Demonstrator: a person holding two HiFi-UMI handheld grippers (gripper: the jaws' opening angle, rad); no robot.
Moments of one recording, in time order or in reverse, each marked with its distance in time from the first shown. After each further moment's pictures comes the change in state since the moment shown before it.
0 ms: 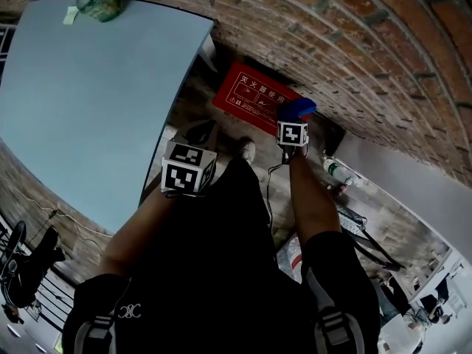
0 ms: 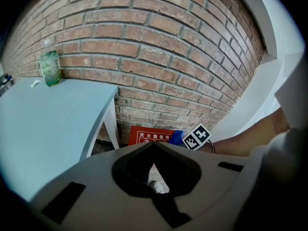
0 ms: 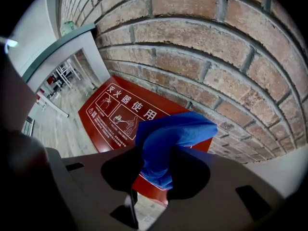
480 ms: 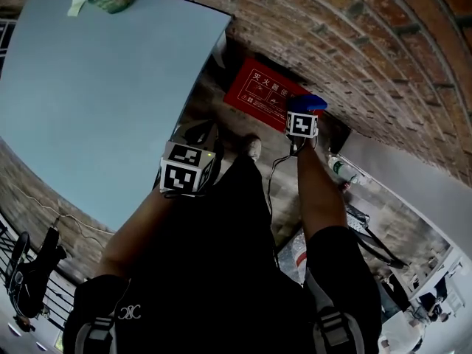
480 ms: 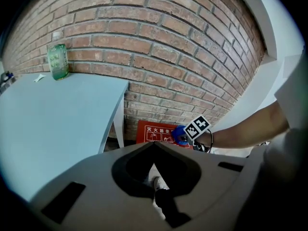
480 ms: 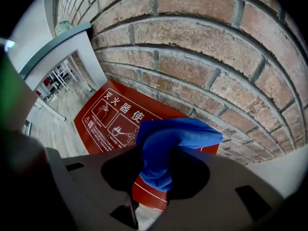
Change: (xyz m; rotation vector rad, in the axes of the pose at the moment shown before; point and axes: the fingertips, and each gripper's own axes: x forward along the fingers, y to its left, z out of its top) left arm -0.014 0.041 -0.023 -0.010 0.022 0.001; right arm 0.004 0.010 0.028 0.028 -0.011 -0.034
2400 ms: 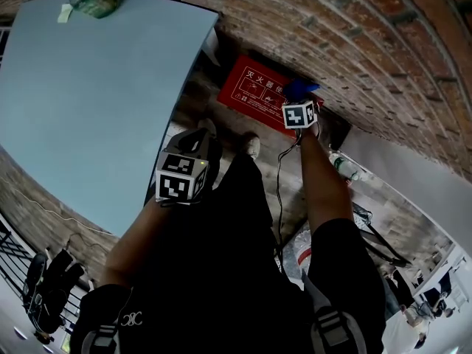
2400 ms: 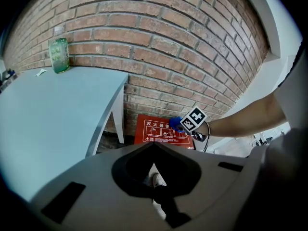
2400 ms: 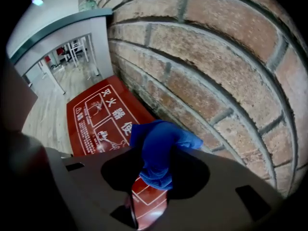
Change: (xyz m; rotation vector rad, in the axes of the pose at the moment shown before) left arm 0.009 -0.008 -0.022 -0.025 0.036 0.016; right arm 0.010 -0.014 0.041 -0.298 -0.058 -0.082
